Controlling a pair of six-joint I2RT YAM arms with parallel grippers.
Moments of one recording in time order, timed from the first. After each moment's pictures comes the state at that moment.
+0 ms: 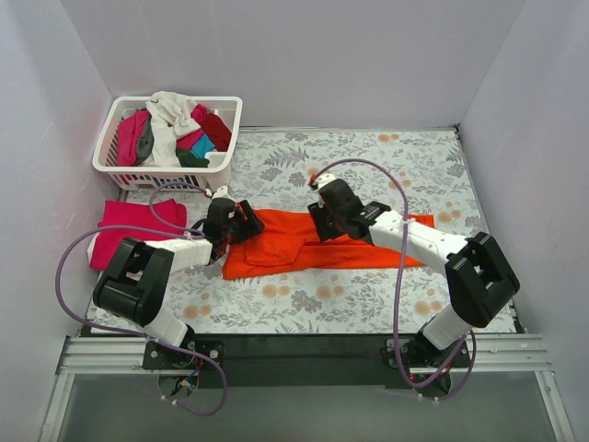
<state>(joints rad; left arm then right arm) -0.37 1.57 0.62 0.31 0.00 -0.69 0.78 1.58 1.08 -0.36 0.11 0.20</state>
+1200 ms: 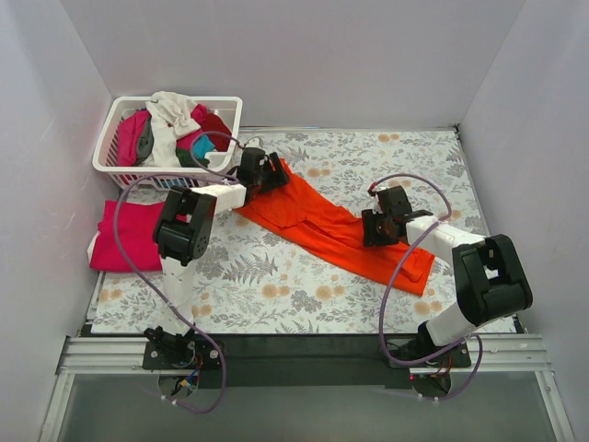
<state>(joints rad) -0.38 2.15 1.39 0.19 0.02 -0.63 0.34 1.53 0.80 -0.28 -0.04 0.17</state>
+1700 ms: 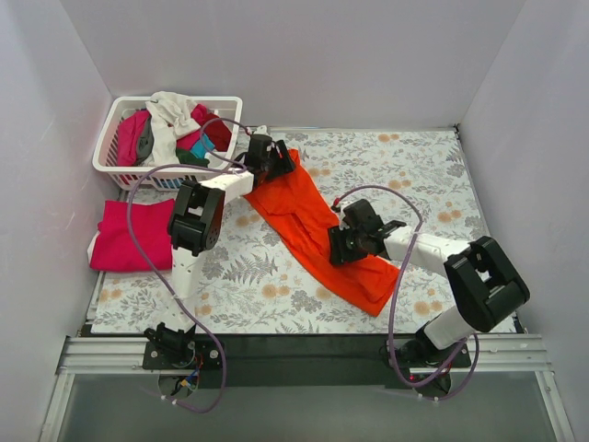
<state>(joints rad) -0.38 2.36 1.71 0.08 0.04 -0.61 0.60 1.52 0.78 -0.25 -0.15 0.28</state>
